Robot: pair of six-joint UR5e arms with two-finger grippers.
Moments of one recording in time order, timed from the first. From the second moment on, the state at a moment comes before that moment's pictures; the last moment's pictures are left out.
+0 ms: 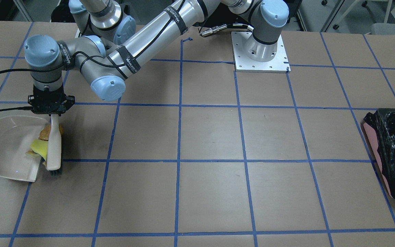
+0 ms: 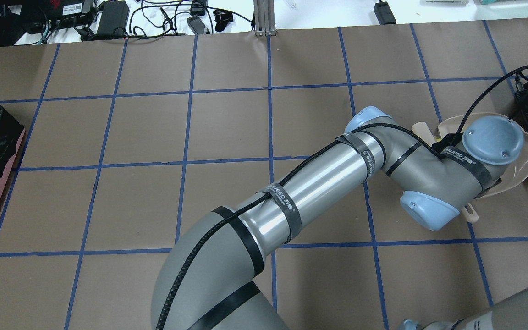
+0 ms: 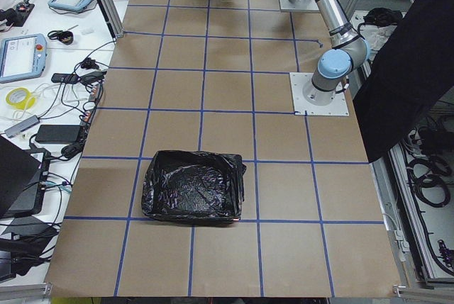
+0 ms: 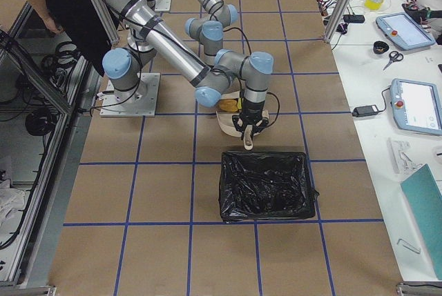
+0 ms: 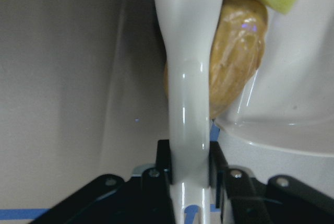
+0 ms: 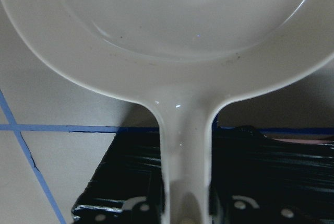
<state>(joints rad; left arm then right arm) -2.49 -2.54 -0.91 -1.00 1.39 -1.19 1.01 -1.23 1.82 -2.32 -1.97 -2.13</state>
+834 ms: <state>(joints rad) -2.51 -2.59 -0.74 -1.00 1.33 -1.38 1.01 -1.23 1.82 -2.32 -1.97 -2.13</state>
